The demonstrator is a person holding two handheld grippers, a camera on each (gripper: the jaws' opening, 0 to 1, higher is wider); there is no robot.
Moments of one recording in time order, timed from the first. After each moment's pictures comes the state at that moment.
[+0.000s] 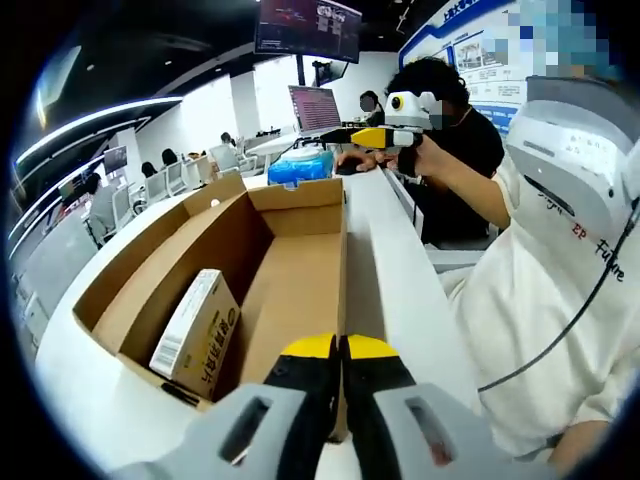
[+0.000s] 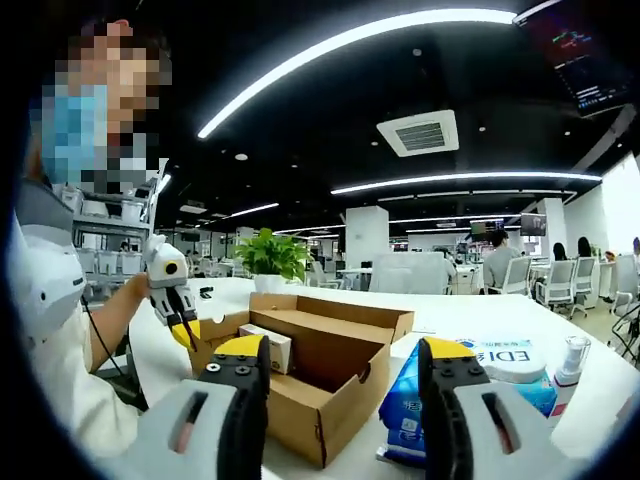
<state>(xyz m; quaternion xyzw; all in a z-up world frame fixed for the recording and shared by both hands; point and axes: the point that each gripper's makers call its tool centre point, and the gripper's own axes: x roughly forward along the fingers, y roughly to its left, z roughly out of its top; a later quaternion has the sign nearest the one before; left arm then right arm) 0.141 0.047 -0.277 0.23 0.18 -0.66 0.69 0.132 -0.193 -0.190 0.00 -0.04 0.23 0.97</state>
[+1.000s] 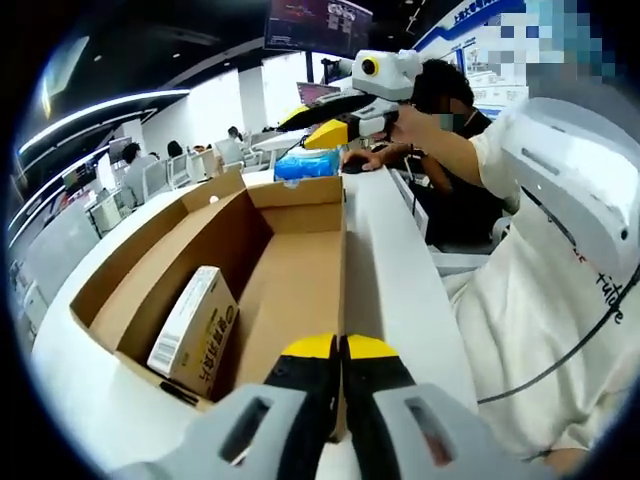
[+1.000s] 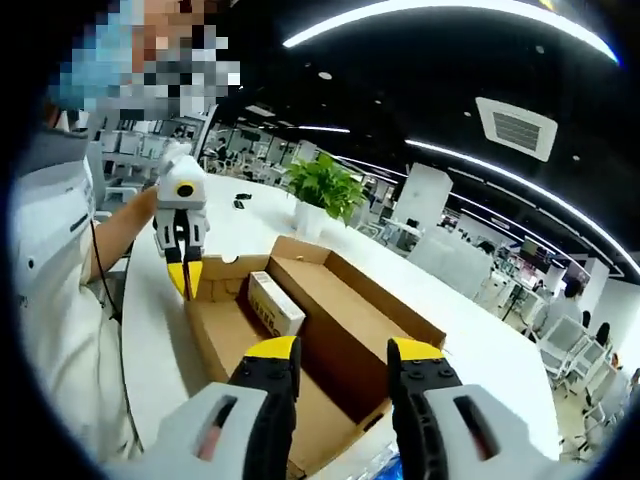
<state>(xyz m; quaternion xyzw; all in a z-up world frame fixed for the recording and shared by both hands) 0.142 0.044 -0.278 0.22 0.19 -0.65 0.70 0.194 -0.110 -0.173 -0.25 0.07 0.34 0.90</state>
